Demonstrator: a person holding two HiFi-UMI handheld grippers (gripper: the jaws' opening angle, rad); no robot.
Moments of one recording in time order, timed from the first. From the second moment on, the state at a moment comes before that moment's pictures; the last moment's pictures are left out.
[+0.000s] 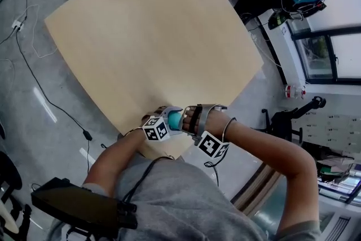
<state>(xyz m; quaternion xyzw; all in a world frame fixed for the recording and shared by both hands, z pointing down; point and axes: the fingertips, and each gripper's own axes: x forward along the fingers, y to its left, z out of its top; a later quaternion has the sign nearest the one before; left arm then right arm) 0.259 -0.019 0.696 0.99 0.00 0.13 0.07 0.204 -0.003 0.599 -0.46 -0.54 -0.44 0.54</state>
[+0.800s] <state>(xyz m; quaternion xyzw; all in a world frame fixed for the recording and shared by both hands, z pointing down) 0.251 -0.022 0.700 0.99 -0.03 0.13 0.05 0.179 -0.029 0.623 0.16 -0.79 0.08 0.59</state>
